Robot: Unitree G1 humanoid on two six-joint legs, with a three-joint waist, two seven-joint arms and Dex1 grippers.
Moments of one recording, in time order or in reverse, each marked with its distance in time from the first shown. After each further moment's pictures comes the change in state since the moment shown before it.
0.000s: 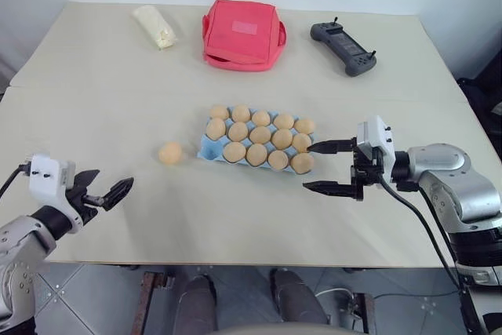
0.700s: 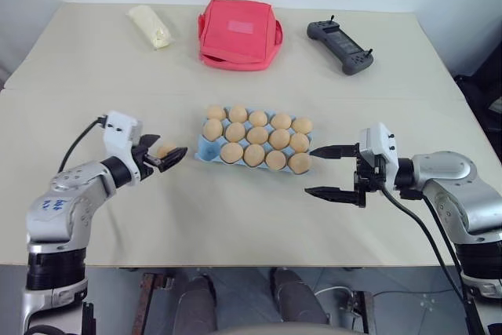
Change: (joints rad) left arm -0.458 0.017 -0.456 0.315 0.097 -0.027 0.008; right arm 0.126 -0.026 -0.070 -0.139 0.016 0.048 -0.068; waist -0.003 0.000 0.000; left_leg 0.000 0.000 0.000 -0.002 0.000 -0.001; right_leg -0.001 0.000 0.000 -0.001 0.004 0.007
